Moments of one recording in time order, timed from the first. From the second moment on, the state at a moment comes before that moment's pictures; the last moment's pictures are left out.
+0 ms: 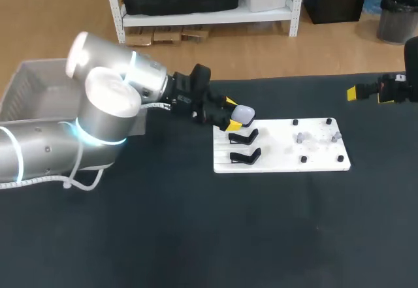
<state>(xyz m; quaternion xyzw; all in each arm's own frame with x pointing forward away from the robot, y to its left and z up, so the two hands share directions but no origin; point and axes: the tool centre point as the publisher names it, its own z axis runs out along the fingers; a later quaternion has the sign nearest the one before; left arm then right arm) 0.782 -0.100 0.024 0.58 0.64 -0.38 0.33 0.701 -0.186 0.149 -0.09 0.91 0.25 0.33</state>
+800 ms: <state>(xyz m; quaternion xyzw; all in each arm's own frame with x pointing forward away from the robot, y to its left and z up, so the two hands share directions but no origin) 0.791 -0.110 0.012 0.58 0.64 -0.39 0.33 0.701 -0.186 0.149 -0.09 0.91 0.25 0.33</state>
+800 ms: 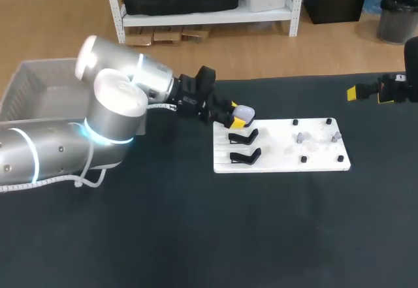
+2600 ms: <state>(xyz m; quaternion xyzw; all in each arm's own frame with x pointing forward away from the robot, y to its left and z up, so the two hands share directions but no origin) 0.778 -0.108 0.091 0.63 0.63 -0.34 0.31 0.691 -0.090 0.139 -0.18 0.91 0.25 0.28</state>
